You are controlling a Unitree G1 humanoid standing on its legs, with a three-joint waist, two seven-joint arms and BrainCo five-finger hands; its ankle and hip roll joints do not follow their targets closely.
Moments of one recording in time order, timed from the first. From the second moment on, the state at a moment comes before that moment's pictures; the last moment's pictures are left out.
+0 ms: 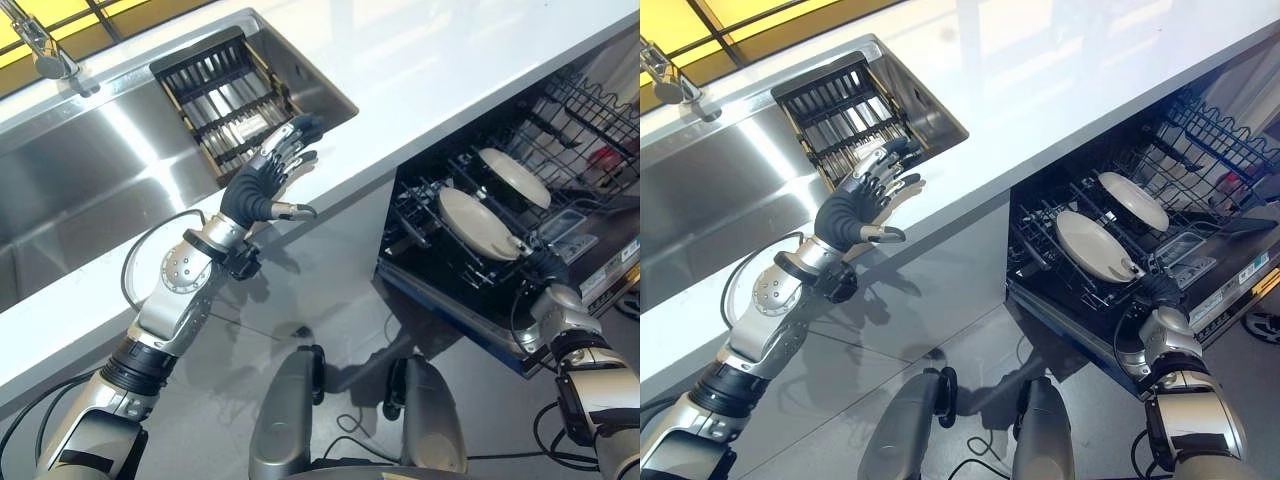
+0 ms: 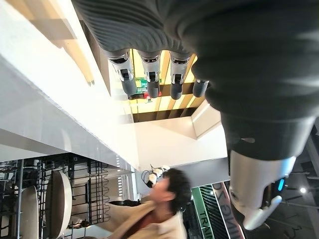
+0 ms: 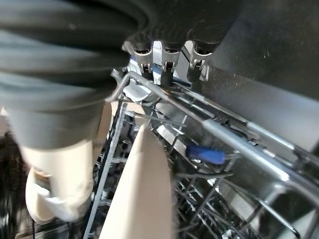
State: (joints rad) left arm -0.44 0.63 -0.29 -0.10 -0.60 -0.29 -0.21; right arm -0.63 -0.60 0.01 1.15 0.75 -0.04 -0.08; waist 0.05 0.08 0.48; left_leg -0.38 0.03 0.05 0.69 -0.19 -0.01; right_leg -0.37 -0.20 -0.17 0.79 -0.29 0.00
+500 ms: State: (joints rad) left arm -0.44 0.69 -0.29 -0.12 -0.65 -0.23 -0.22; right arm -0.69 -0.69 0.06 1.18 0.82 0.02 0.09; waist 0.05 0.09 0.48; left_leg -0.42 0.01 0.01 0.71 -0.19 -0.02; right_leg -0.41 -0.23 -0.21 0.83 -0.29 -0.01
